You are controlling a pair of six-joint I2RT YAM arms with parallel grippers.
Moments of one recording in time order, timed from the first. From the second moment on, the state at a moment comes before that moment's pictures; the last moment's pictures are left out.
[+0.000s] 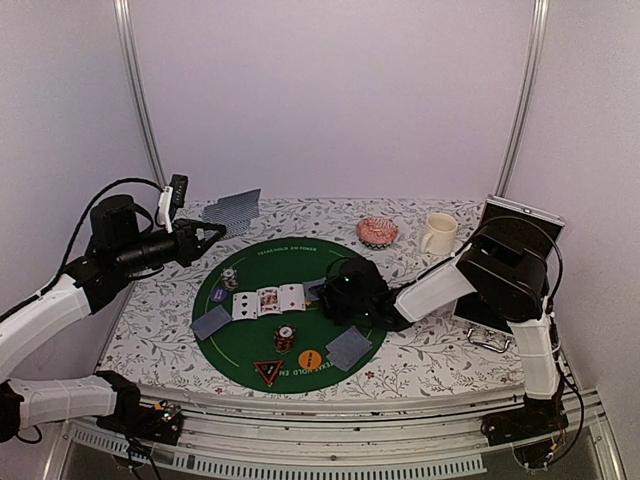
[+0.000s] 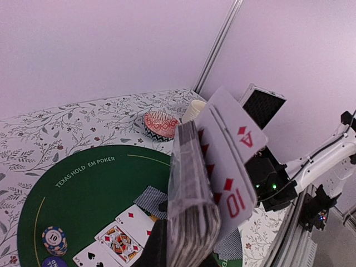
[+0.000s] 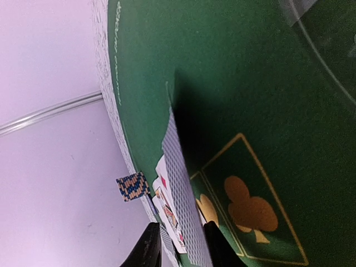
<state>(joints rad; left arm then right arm) -0.37 0.94 0.71 0.03 0.47 -0.28 0.92 2.20 1.17 0.55 0.05 1.72</state>
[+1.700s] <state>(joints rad) -0.42 0.97 0.68 0.21 0.87 -0.31 1.05 1.54 1.41 0.01 -0.20 -0.29</state>
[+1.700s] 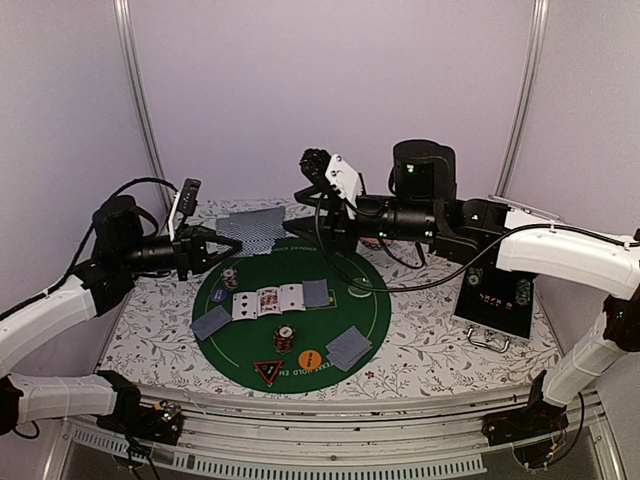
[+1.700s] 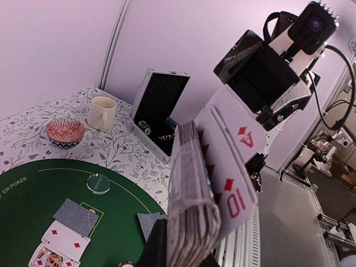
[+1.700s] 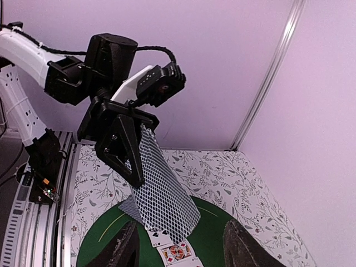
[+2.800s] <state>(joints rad) -0.47 0.97 0.68 0.21 0.90 -0.27 1.09 1.61 1.47 -0.02 -0.10 -0.48</state>
